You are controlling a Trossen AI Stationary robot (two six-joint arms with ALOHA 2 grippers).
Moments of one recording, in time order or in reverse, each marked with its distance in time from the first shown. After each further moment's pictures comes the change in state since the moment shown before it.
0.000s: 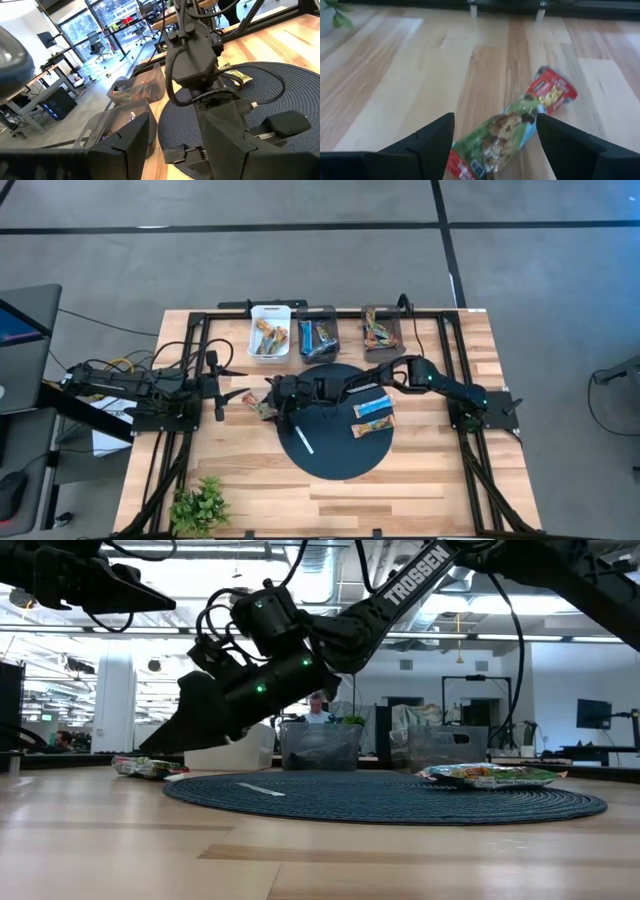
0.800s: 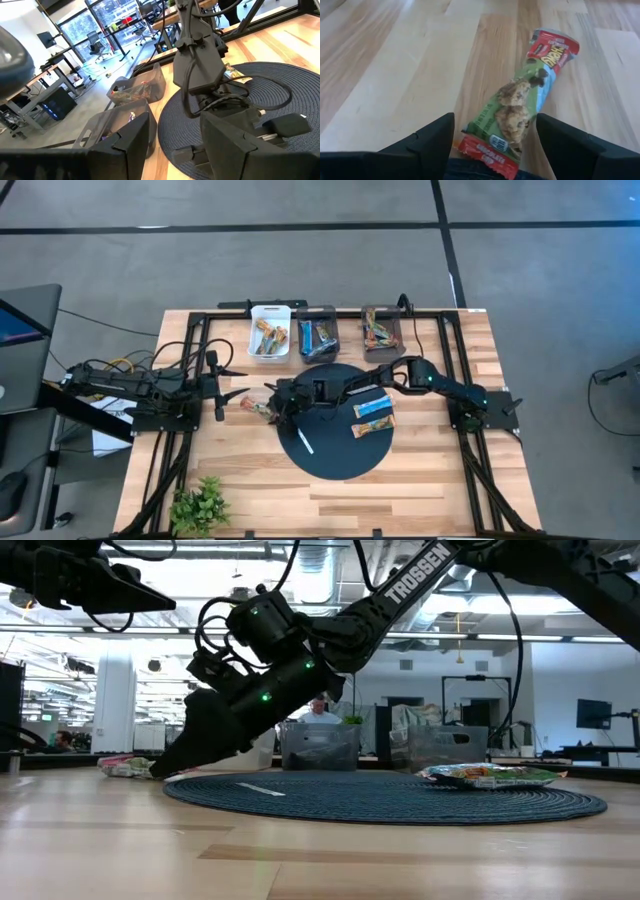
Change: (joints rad) left arm 0.000 0.000 0.000 0.000 0.001 0.000; right arm 0.008 0.000 -0.001 -0.105 0.015 -0.028
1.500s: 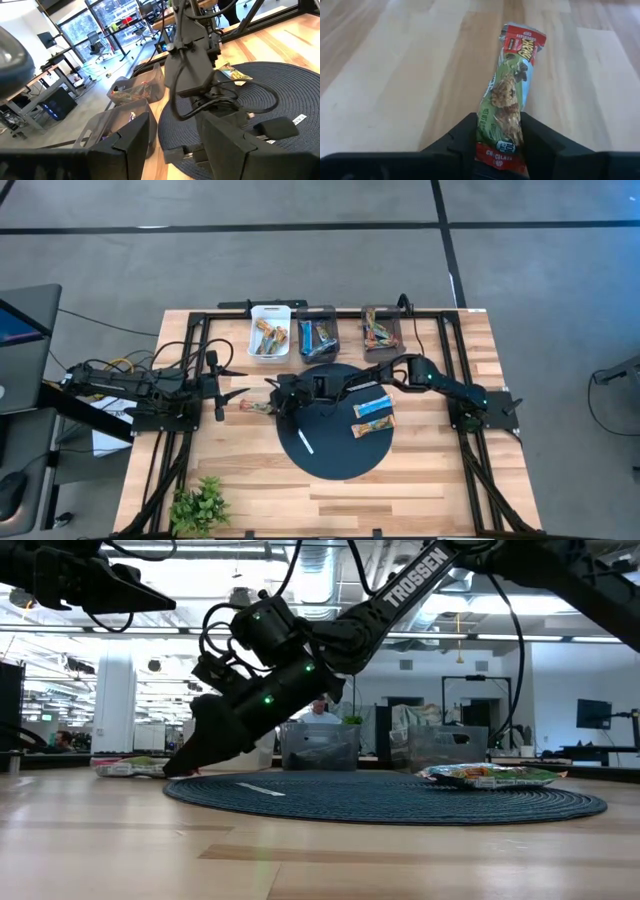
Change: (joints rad) left arm 0.000 0.000 0.000 0.000 -0.001 0.003; right arm -0.023 0.000 0.000 -0.003 0.006 -0.026
